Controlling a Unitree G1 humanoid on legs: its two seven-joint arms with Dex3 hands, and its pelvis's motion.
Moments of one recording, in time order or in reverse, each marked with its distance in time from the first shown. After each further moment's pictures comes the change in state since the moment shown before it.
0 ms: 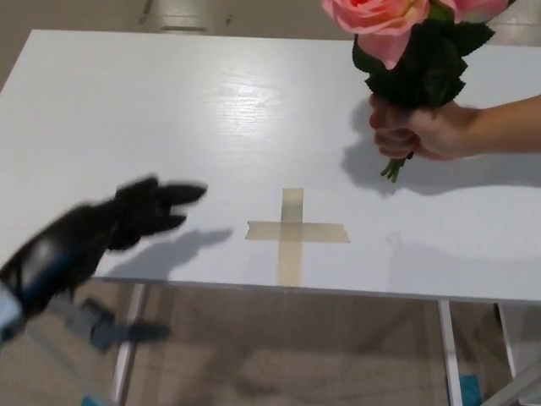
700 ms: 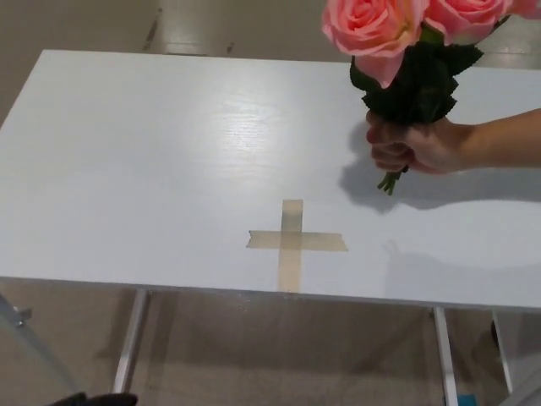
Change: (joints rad) left_arm 0.421 -0.100 0.101 0.333 -0.081 -0.213 -0.053; right_arm 0.070 0.005 0.027 0.003 -0.004 0.000 -0.012
